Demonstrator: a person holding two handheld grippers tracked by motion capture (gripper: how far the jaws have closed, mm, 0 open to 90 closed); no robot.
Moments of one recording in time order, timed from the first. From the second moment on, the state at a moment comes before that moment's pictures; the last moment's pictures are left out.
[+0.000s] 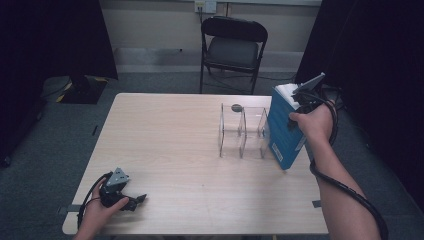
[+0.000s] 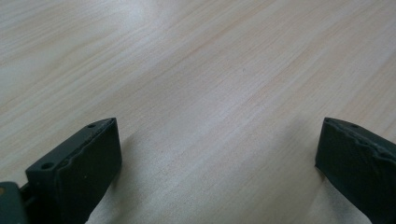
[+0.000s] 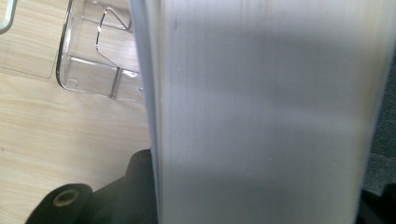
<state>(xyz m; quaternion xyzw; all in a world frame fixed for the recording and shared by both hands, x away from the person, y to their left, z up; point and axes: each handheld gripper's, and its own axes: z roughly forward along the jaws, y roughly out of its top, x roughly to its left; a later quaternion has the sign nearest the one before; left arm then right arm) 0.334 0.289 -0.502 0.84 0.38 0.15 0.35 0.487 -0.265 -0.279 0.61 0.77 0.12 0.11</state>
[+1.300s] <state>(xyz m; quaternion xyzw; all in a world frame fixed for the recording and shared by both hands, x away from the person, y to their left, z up) 0.334 0.289 -0.502 0.84 0.38 0.15 0.35 0.508 -0.264 -0.288 0.62 0.77 0.13 0.12</state>
